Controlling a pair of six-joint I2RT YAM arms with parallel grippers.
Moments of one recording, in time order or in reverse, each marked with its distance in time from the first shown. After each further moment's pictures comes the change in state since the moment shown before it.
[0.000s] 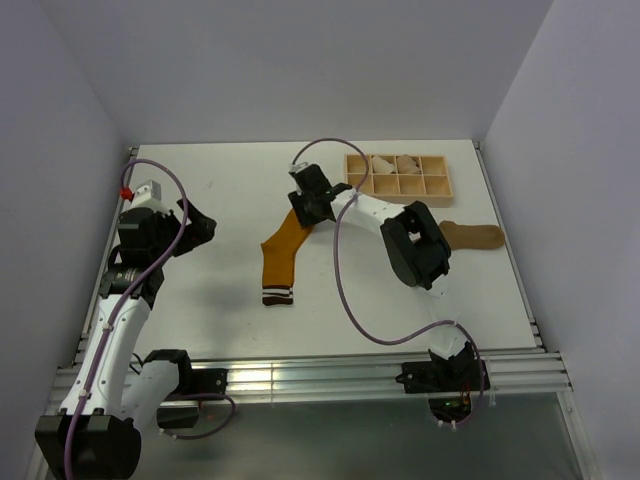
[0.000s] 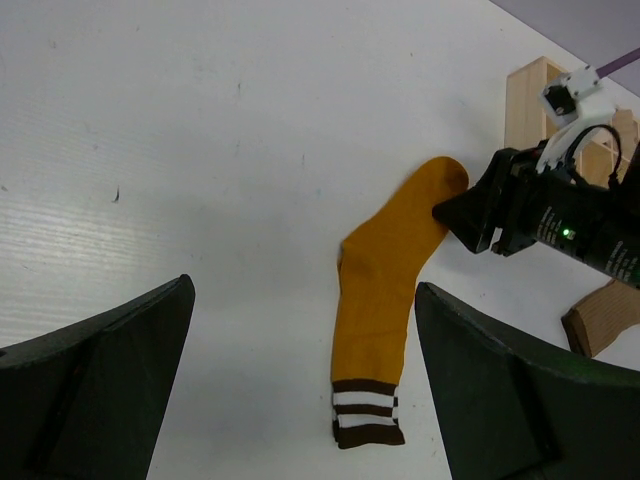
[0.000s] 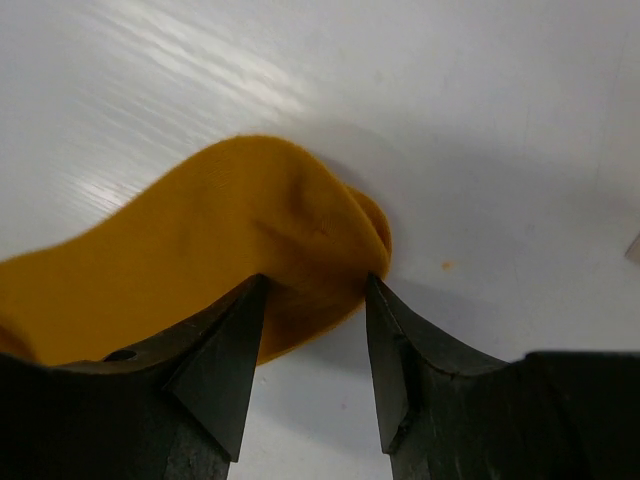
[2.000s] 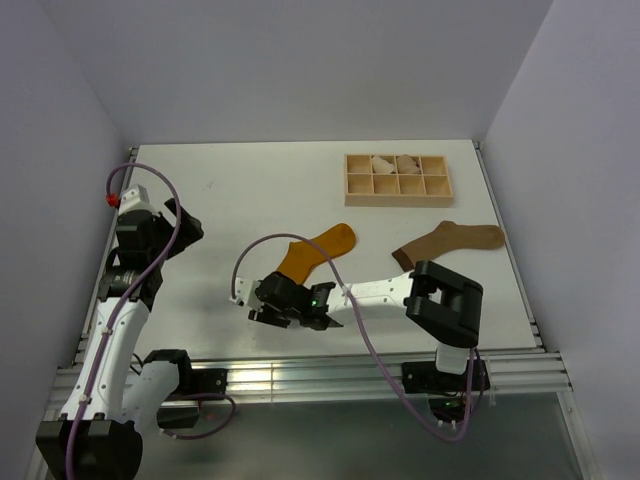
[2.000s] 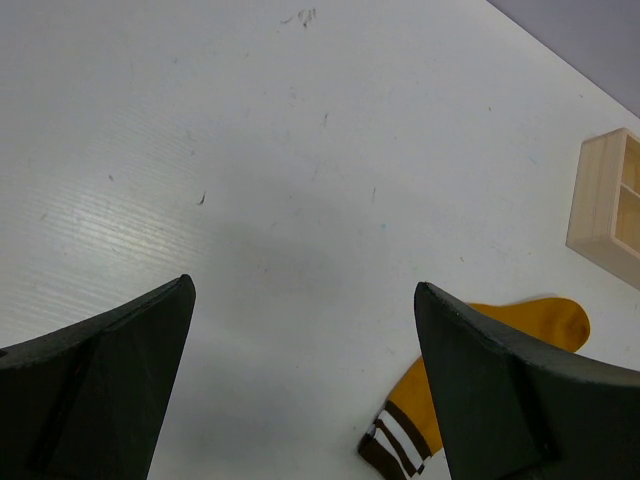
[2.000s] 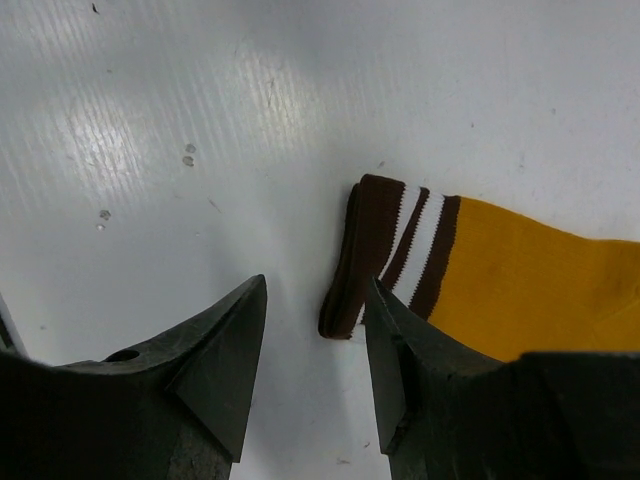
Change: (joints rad) left arm 0.011 -0.020 0.000 -0.040 -0.196 -0.035; right arm 0.605 -0.430 -0.655 0.351 0.056 -0.377
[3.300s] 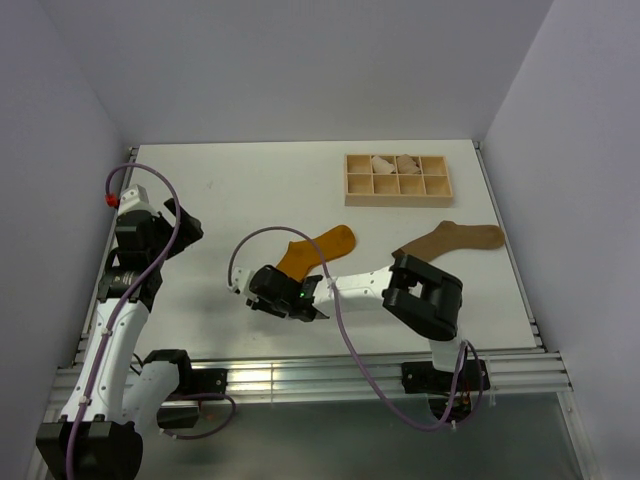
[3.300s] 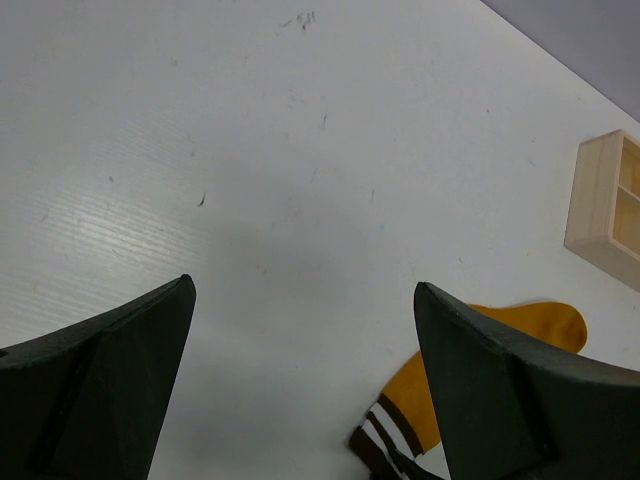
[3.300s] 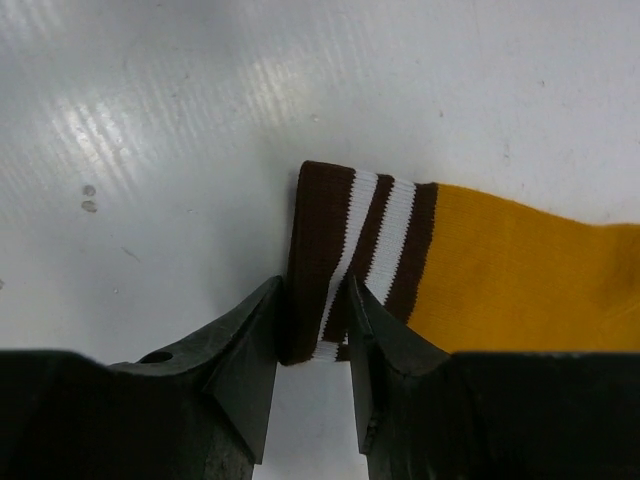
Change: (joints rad) left arm 0.002 -0.006 0.000 0.000 0.001 0.001; right arm -0.042 0.137 0.100 -0.047 0.050 0.049
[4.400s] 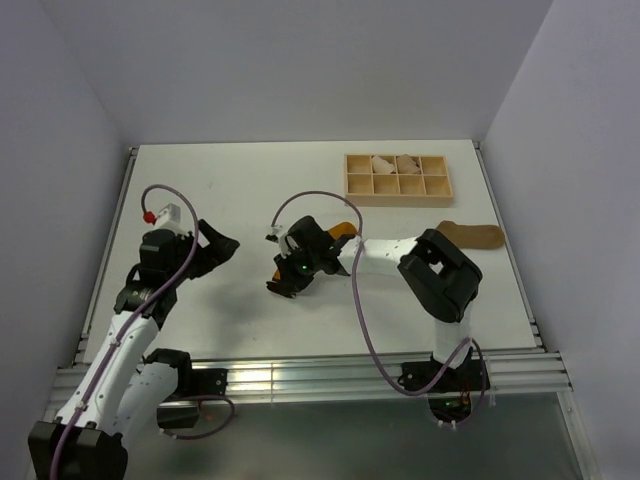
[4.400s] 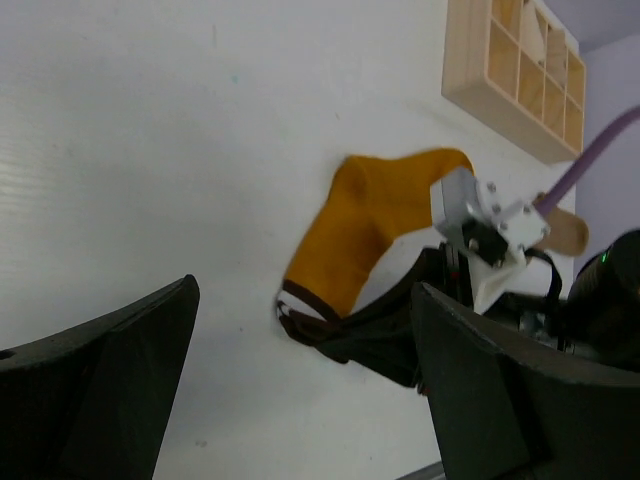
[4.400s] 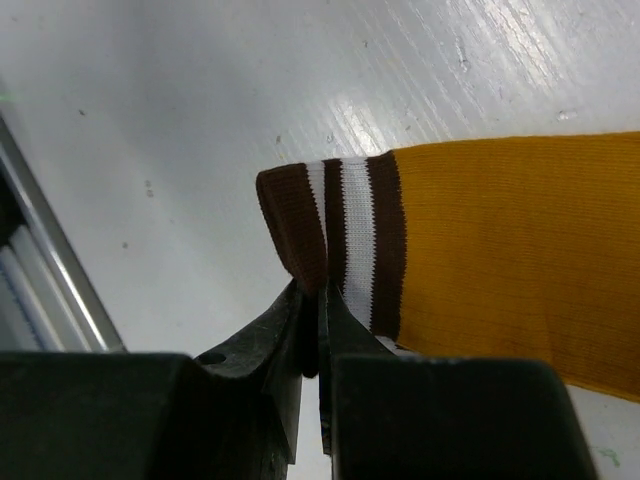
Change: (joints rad) left arm -0.127 -0.068 -0.174 0.087 0.249 -0.177; right arm -0.331 -0.035 -0.011 -0.055 -0.602 0.348
